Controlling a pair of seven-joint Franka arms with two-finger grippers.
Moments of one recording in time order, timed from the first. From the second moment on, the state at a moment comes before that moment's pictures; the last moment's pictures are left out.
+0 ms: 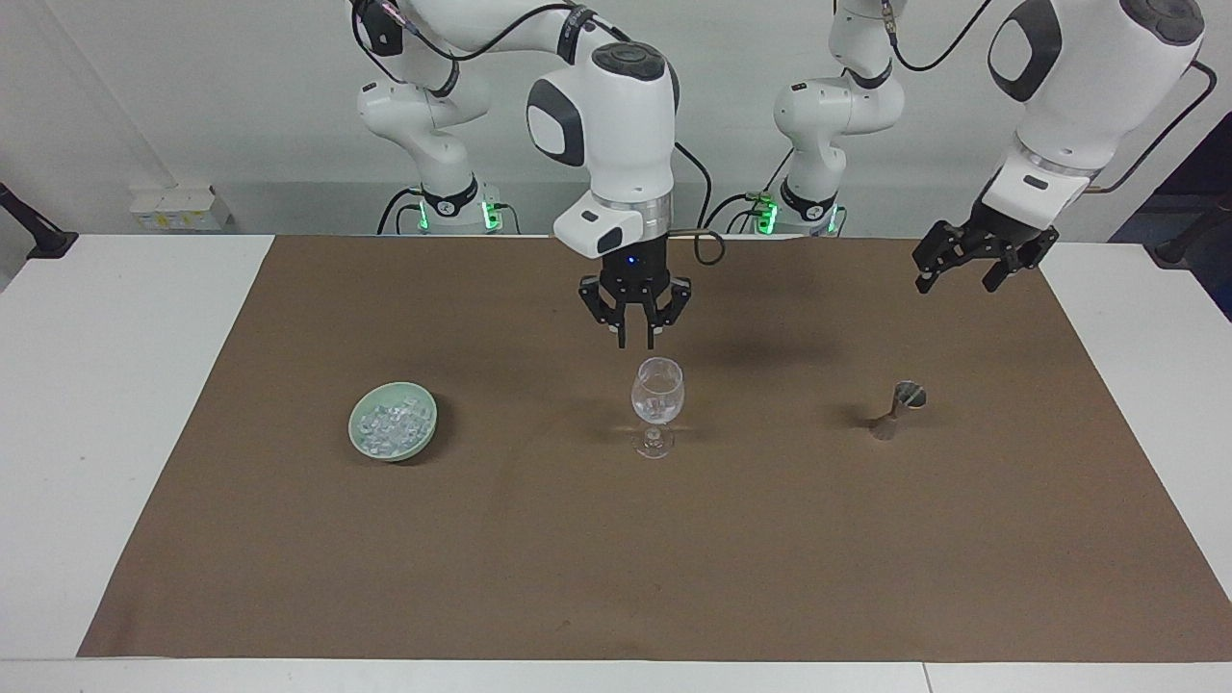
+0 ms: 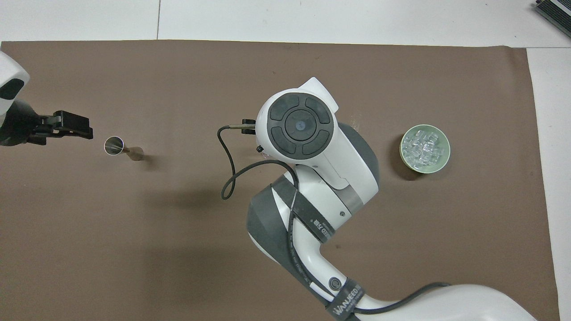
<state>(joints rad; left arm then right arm) 0.06 -0.07 -0.13 -1.68 -0.05 1.64 -0.02 0.34 0.32 0.27 -1.39 -0.21 1.89 0.79</state>
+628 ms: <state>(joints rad) 0.04 -0.10 -0.13 -1.70 -0.05 1.57 0.04 0.08 0.12 0.27 -1.41 -0.16 1.58 0.64</state>
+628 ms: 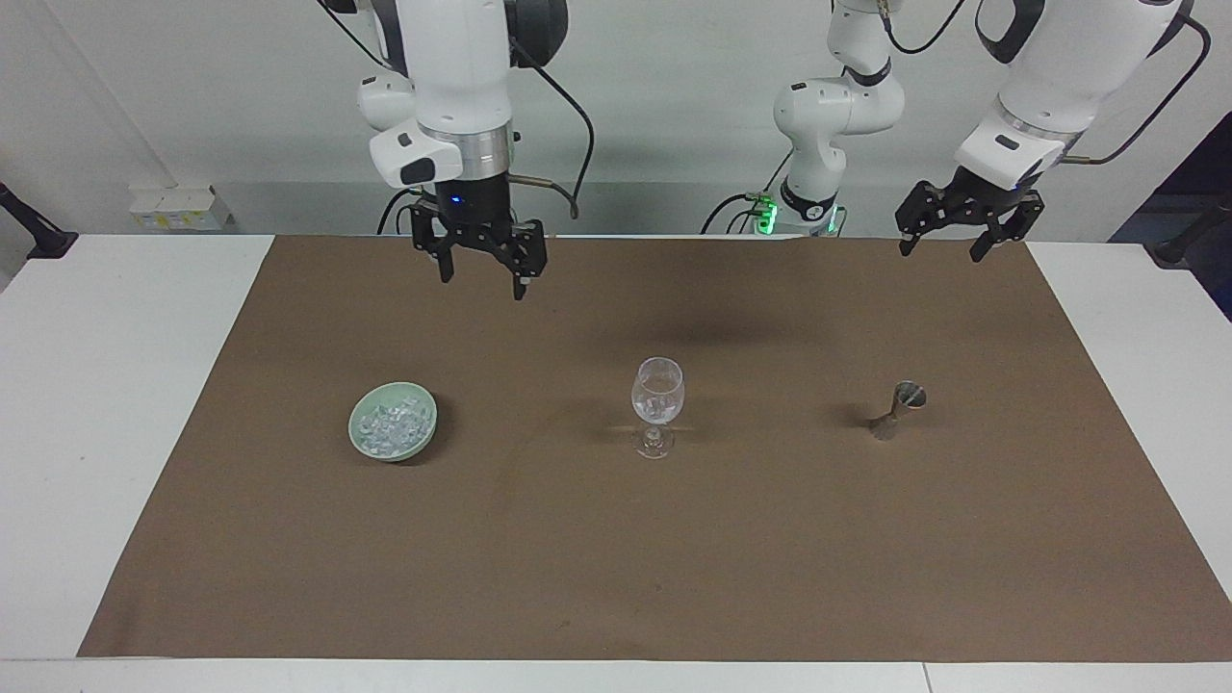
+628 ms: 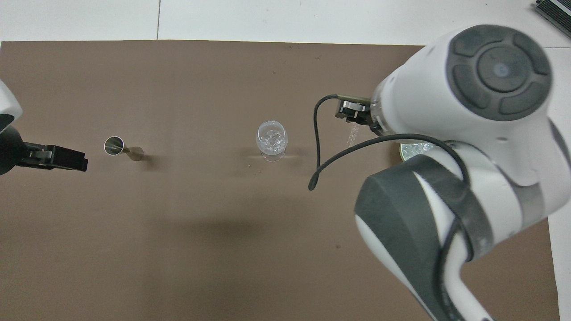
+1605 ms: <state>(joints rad) 0.04 -0.10 -0.12 -1.71 -0.05 1.56 0.04 -0.13 0.00 0.24 -1.51 -0.01 1.46 0.39</state>
